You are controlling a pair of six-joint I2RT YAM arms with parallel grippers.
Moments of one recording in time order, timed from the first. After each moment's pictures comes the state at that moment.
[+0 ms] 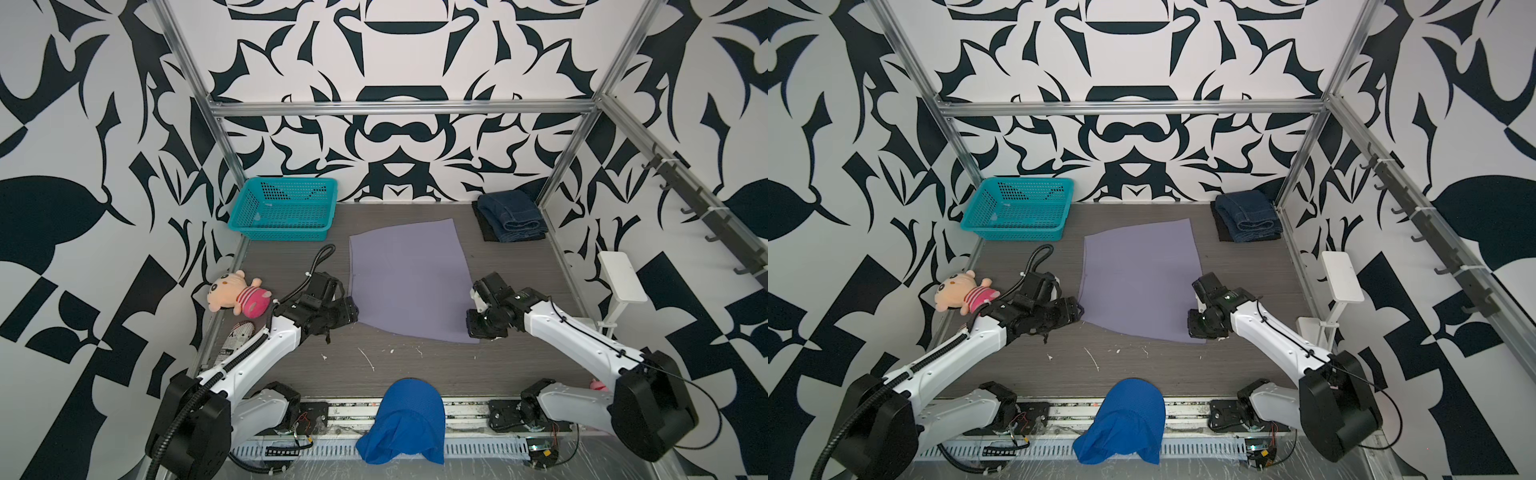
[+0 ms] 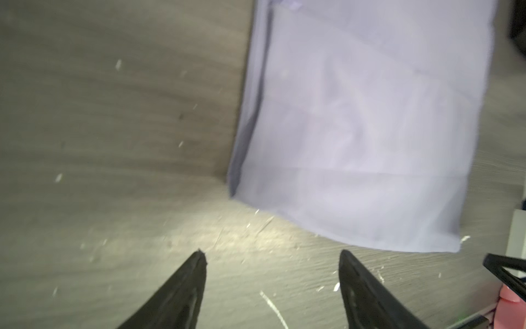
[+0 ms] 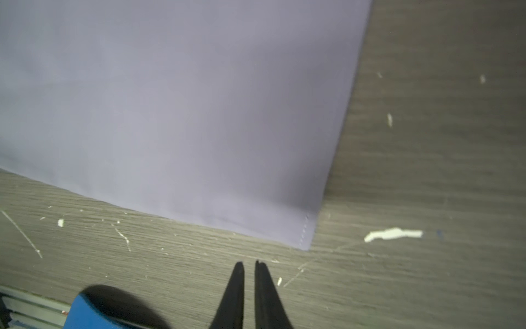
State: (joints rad) left arm -0.46 1.12 0.63 -0.54 0.13 -0.71; right arm 0.45 1.19 0.70 -0.81 -0.13 0.52
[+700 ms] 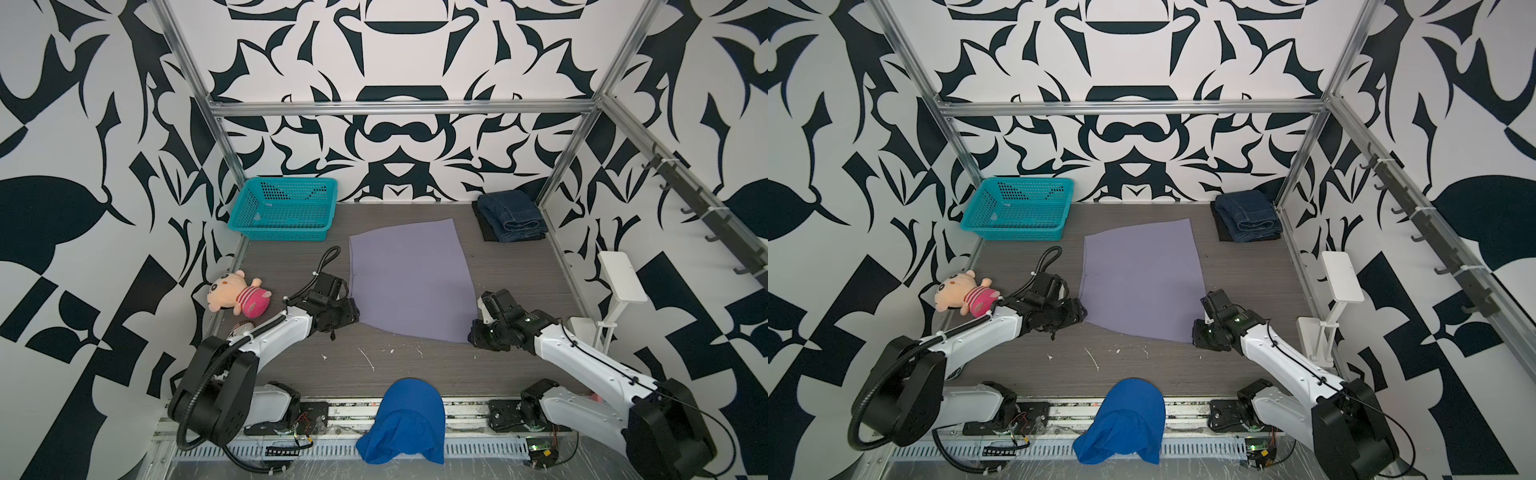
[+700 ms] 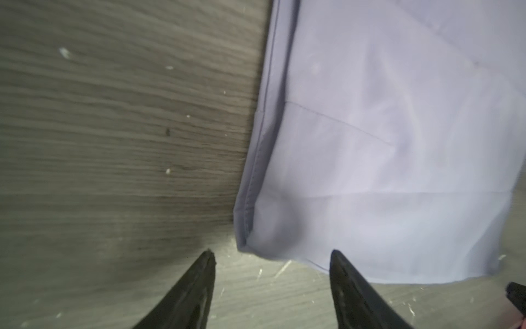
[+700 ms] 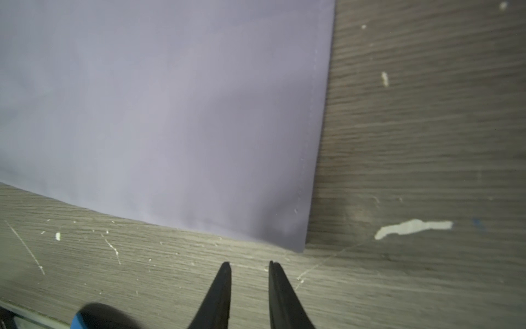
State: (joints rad) left arm -0.44 1.34 0.60 -0.34 0.16 -0.66; right arm 0.44 1.05 0.52 -0.64 -0.16 0.61
